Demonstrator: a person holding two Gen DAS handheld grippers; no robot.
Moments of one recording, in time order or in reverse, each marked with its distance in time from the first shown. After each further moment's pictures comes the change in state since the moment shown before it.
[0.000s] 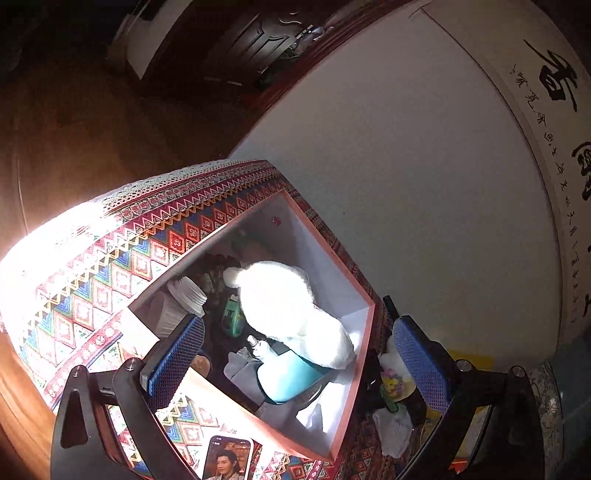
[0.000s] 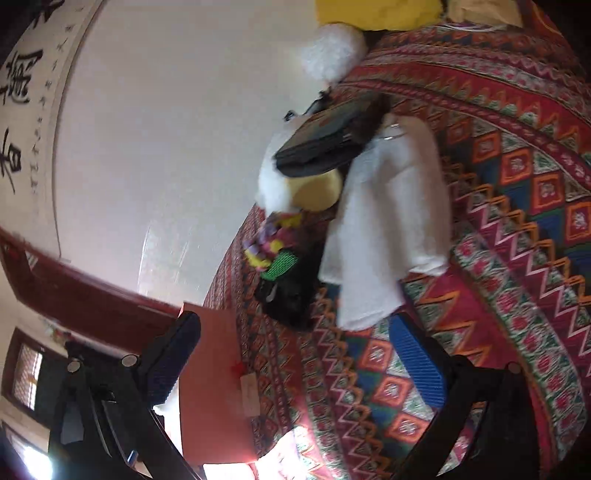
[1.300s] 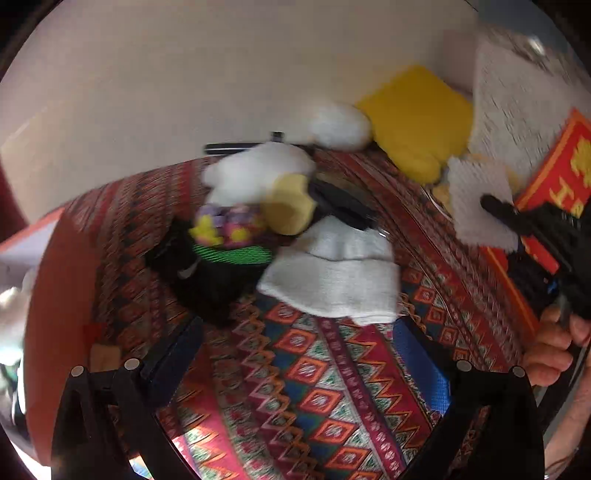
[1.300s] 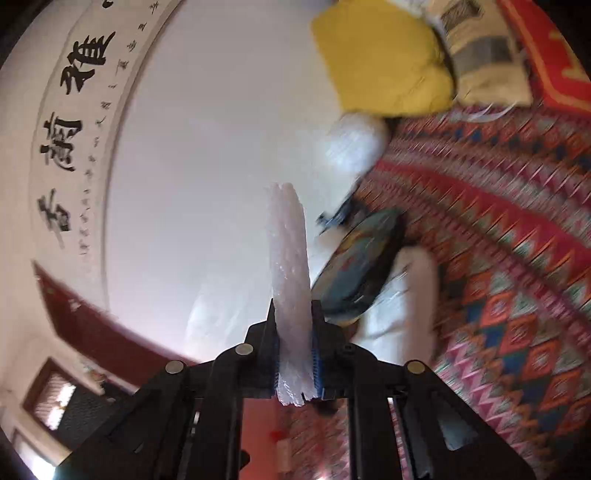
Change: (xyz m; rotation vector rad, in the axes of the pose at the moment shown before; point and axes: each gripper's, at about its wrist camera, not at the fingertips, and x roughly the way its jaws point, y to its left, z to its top) left arm 0.209 -0.337 -0.393 1.140 0.339 -0.045; right arm -0.107 -0.009 0.104 -0.024 -0.293 0.104
